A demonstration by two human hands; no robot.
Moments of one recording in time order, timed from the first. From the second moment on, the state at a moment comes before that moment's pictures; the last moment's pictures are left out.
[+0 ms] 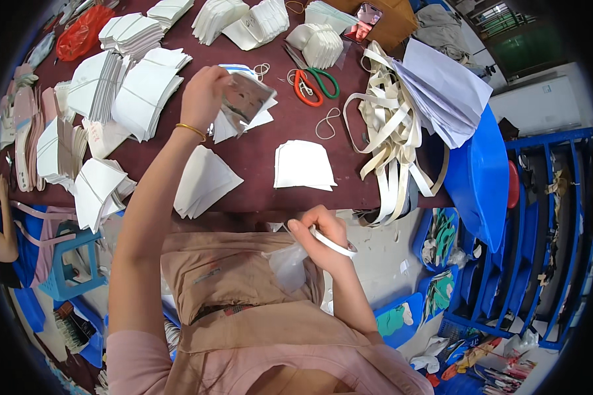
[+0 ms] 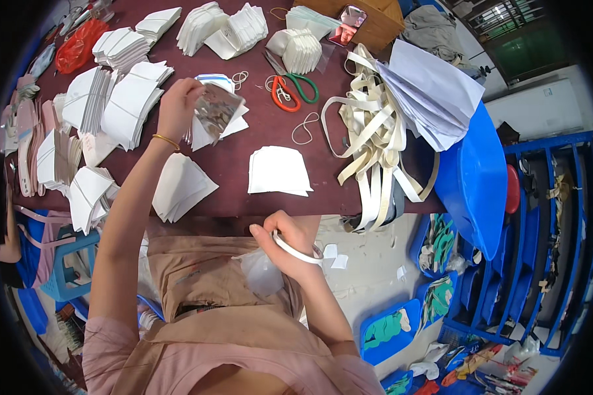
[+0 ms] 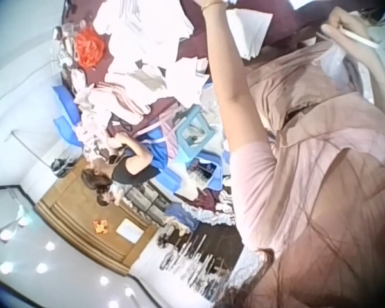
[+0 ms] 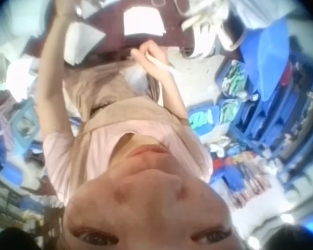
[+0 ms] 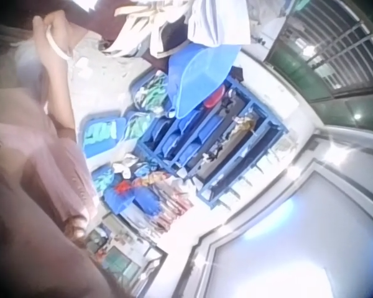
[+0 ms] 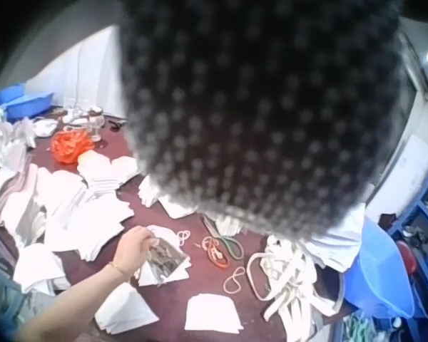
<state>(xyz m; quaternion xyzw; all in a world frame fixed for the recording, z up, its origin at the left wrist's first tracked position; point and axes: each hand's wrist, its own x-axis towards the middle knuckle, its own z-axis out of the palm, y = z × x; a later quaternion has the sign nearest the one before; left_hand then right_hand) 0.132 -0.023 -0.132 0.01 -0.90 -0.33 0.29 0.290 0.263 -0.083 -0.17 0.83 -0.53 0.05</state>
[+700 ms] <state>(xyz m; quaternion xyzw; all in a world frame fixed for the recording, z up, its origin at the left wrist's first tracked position) 0.298 0.071 -0.094 0.15 -0.43 -0.89 0.01 0.273 0.223 -0.073 -0.35 0.71 -0.60 0.02</state>
